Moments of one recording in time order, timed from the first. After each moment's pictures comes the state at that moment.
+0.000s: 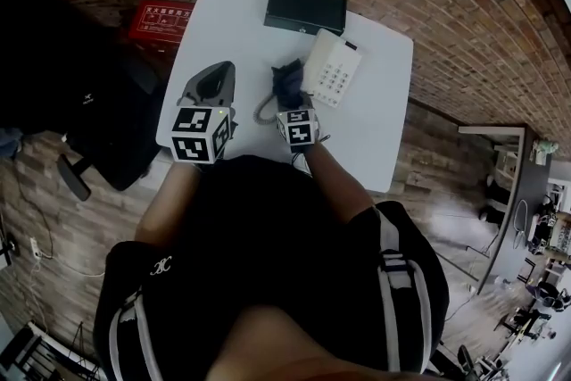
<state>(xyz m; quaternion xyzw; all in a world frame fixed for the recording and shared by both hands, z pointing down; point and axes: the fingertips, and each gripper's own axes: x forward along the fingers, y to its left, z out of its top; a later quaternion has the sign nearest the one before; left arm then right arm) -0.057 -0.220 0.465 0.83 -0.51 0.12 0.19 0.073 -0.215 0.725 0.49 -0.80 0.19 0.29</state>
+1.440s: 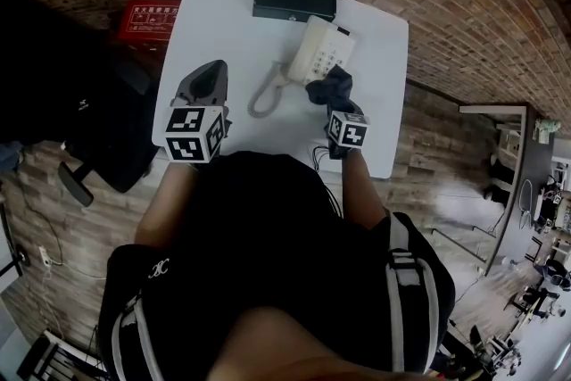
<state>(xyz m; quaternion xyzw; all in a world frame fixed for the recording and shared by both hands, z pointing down) -0.050 -0.219 0.481 0.83 -0.49 0.14 0.20 0.245 -0.165 0.715 0.59 -0.69 0.31 0.26</state>
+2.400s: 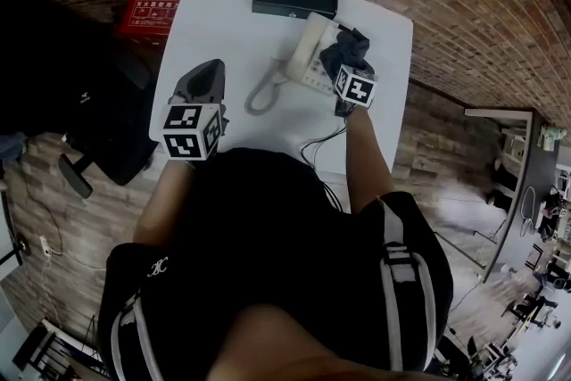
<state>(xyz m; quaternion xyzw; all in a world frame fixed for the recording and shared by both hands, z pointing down) -0.041 -0.219 0.493 0.82 -0.51 0.16 0.20 0.293 -0.286 0.682 0.66 -0.67 0.26 0.24</state>
